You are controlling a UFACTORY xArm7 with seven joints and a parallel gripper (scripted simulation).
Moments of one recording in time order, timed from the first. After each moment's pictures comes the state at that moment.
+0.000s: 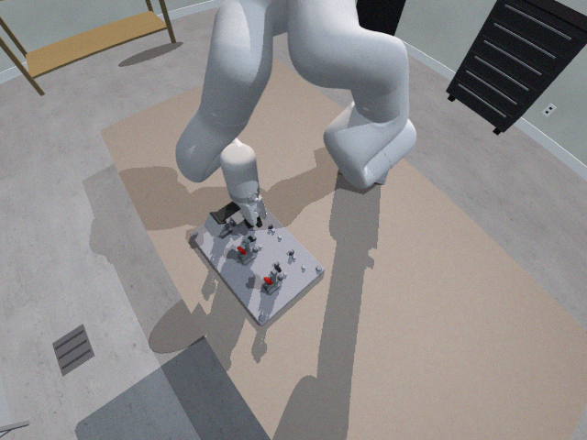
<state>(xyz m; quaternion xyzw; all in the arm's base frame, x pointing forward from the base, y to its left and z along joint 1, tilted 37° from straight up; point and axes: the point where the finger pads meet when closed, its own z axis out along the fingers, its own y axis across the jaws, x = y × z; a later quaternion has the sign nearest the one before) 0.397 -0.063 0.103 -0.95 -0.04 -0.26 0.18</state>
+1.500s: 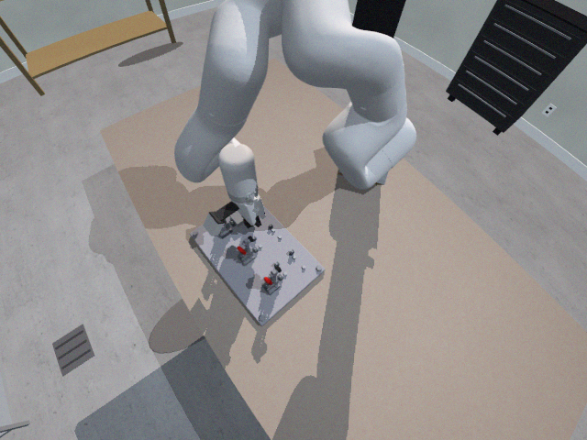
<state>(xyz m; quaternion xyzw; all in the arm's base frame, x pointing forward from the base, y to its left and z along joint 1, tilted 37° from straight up) 0.400 -0.065 0.098 -0.95 -0.04 -0.26 0.18</state>
